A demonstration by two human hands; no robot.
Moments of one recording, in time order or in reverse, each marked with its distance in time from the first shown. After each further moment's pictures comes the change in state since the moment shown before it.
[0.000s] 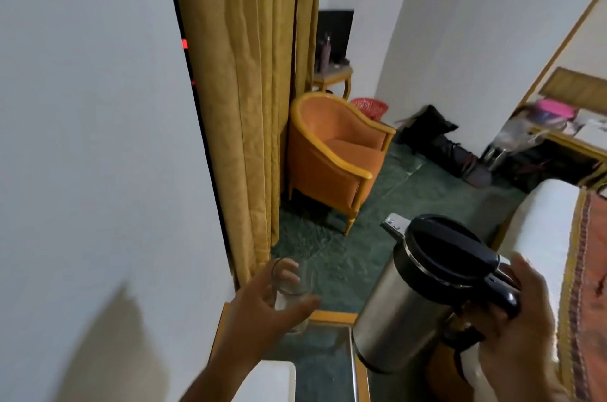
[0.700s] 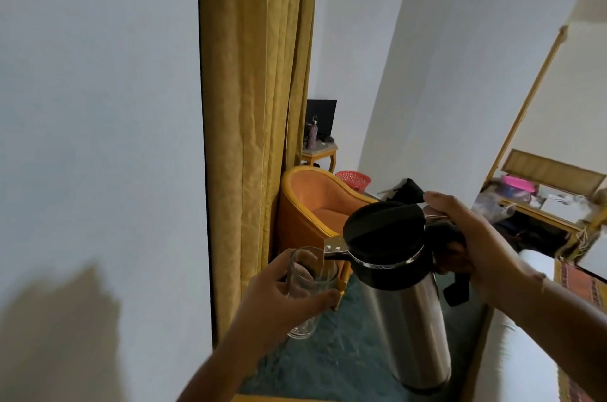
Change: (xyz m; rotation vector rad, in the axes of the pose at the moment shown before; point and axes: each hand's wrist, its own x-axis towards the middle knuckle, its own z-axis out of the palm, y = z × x) left_hand 0.043 0.140 -0.027 -0.093 -0.150 0.227; right_hand -0.022 -0.139 0.132 -0.566 -0.559 -0.060
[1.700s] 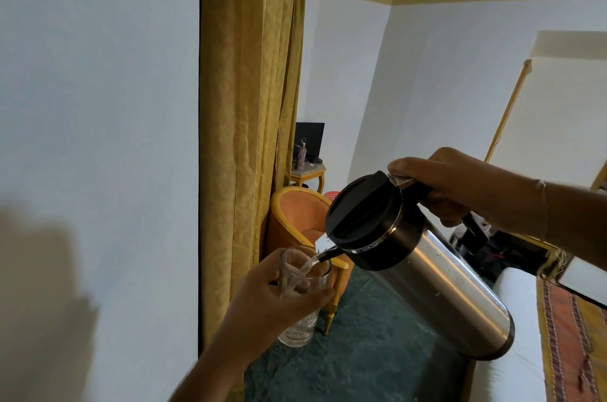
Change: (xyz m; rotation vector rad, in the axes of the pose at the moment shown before) left_hand 0.002 0.041 -0.012 -0.072 0.000 0.145; right_hand 0.003 -0.117 0.017 -0.739 -0.099 -0.045
